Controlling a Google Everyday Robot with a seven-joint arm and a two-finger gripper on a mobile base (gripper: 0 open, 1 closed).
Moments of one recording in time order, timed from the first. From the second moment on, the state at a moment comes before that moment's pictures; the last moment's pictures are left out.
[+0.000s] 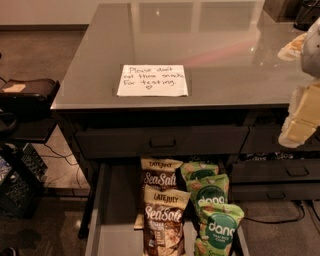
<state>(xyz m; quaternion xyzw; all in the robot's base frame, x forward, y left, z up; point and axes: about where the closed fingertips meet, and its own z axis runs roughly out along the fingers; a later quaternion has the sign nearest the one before) 0.438 -0.217 0.976 -0.60 0.78 -0.03 0.16</state>
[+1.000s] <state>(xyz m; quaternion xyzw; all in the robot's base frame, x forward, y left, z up) 0.434 -0.196 0.905 -0.61 0.77 0.01 0.18</state>
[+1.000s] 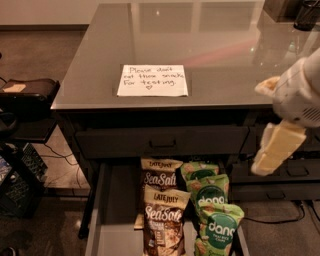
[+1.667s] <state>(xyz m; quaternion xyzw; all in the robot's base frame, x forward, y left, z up) 0.420 -0.167 0.771 -0.59 0.78 0.13 0.17</state>
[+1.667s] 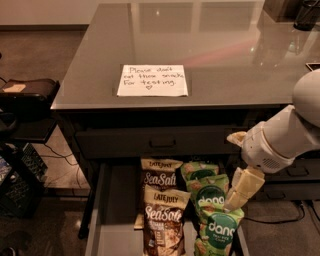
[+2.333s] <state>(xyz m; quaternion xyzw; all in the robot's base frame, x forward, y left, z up) 0.413 -0.157 0.725 -0.59 0.78 0.15 0.17</state>
